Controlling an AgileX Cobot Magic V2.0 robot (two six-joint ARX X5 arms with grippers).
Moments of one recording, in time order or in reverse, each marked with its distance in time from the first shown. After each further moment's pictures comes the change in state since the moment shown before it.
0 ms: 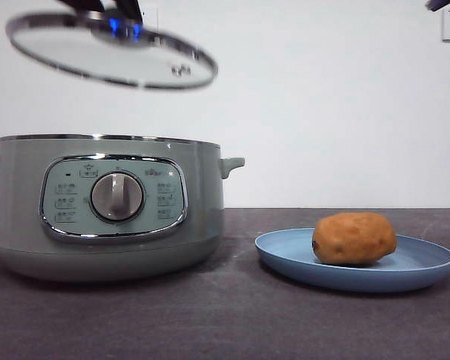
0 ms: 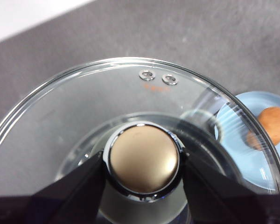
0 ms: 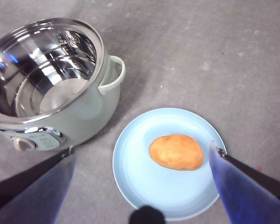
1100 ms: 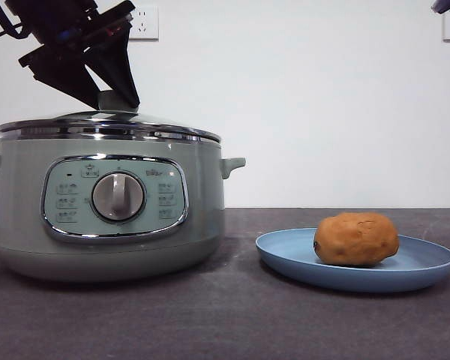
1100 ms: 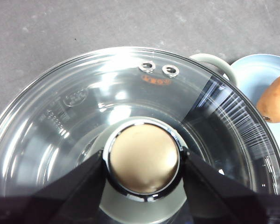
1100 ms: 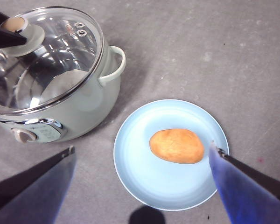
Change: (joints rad) left arm -0.004 -0.052 -0.396 0.236 0.024 -0.065; right arm 0.000 -0.004 0.000 -0.031 0.000 0.006
